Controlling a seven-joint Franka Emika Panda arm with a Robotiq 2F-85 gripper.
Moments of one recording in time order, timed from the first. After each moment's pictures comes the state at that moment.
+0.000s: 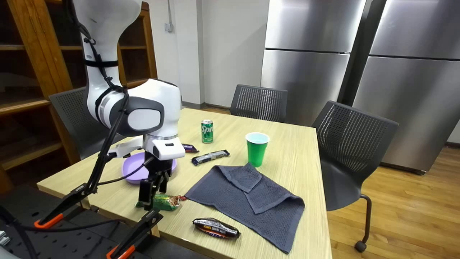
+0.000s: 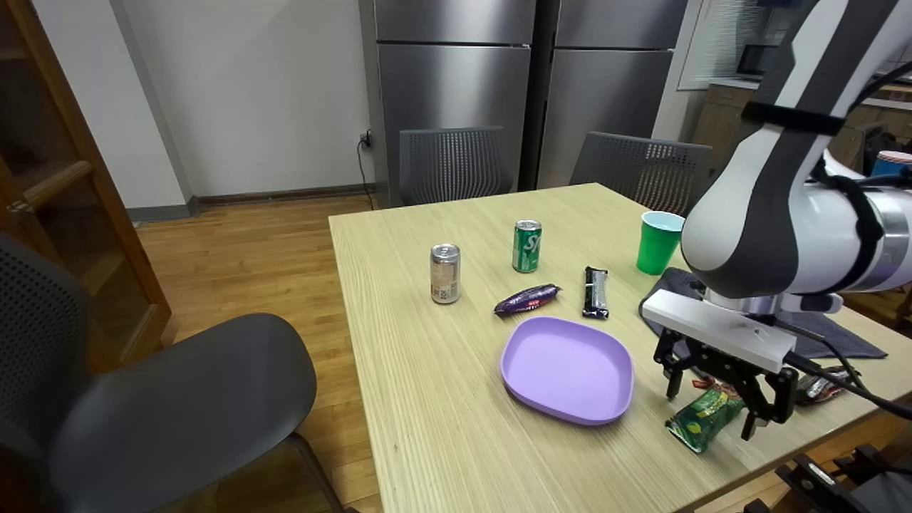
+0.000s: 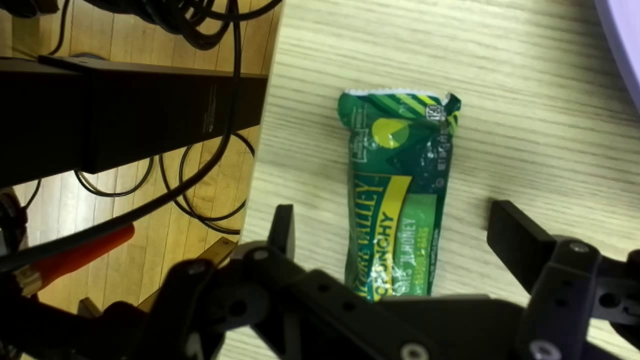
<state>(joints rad) -0.01 0.58 0.01 -2.61 0.33 2.99 0.96</state>
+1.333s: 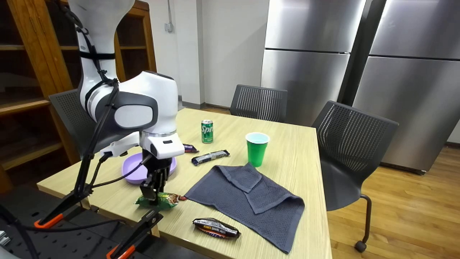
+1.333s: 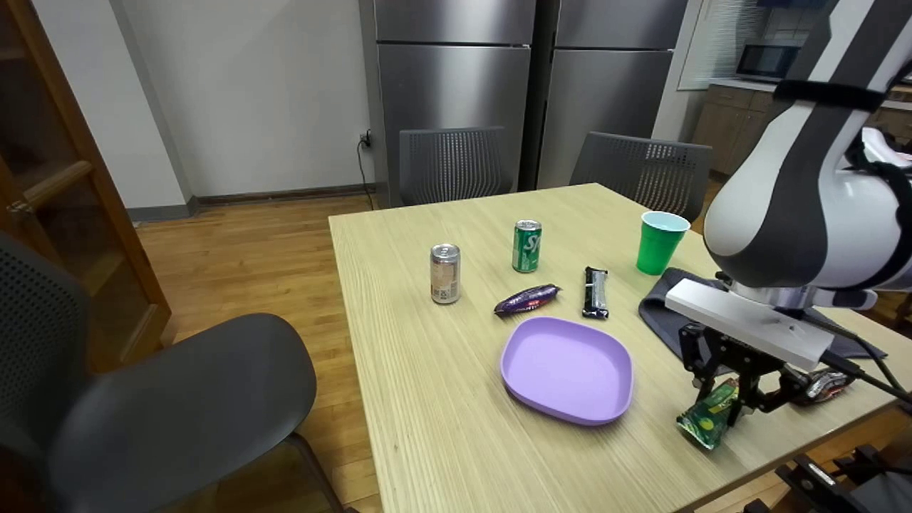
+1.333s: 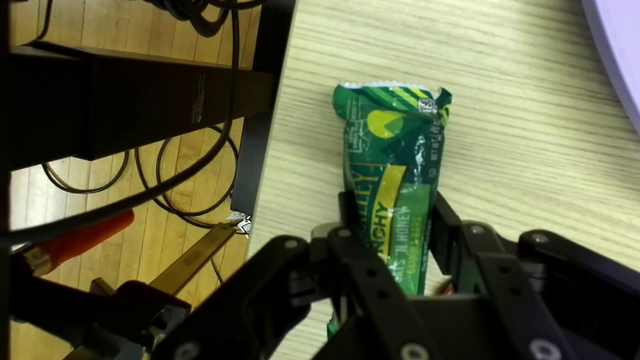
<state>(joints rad) -0.08 0.51 0.07 -2.70 0.41 3.08 0.84</state>
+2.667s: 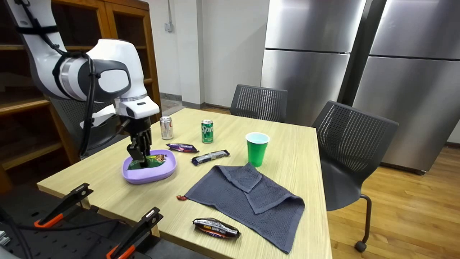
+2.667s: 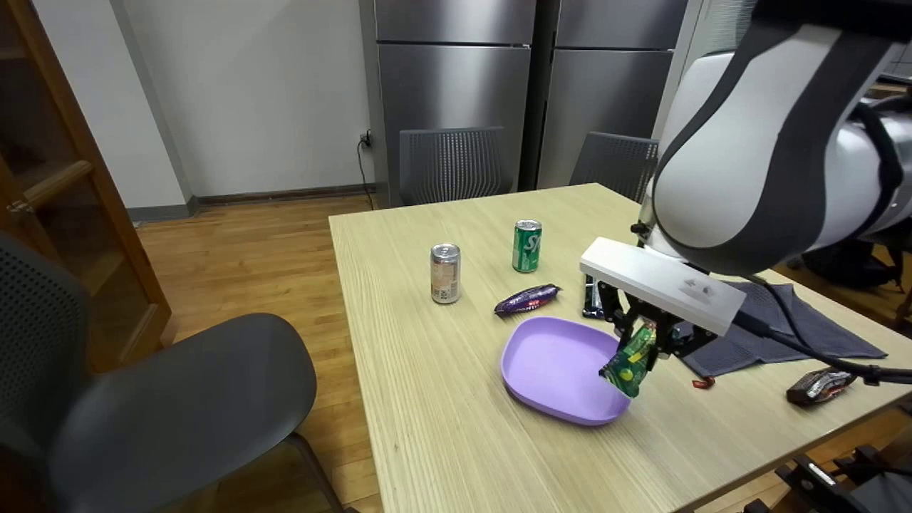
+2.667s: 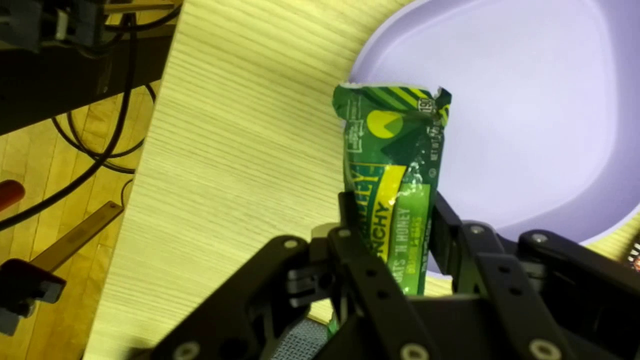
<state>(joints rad) 0.53 0.37 -0.24 -2.66 0.30 3.04 1.09</state>
